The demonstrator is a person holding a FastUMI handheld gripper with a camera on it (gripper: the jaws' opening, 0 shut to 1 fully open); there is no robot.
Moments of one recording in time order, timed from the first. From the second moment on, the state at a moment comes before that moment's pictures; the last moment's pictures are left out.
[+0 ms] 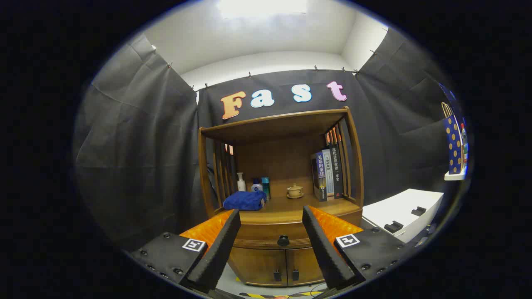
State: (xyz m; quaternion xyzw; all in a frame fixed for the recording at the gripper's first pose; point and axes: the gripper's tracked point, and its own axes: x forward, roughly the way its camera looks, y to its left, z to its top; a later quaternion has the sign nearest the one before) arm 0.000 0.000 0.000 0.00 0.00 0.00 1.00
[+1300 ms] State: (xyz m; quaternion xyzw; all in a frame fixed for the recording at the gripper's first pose) arm 0.001 0.016 -0.032 -0.03 -0.01 0.00 1.00
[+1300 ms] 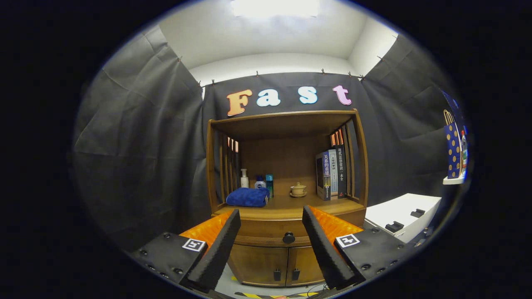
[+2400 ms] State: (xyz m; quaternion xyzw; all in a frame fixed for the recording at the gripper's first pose) arm 0.196 -0.084 -0.244 -0.04 0.13 -0.06 0.99
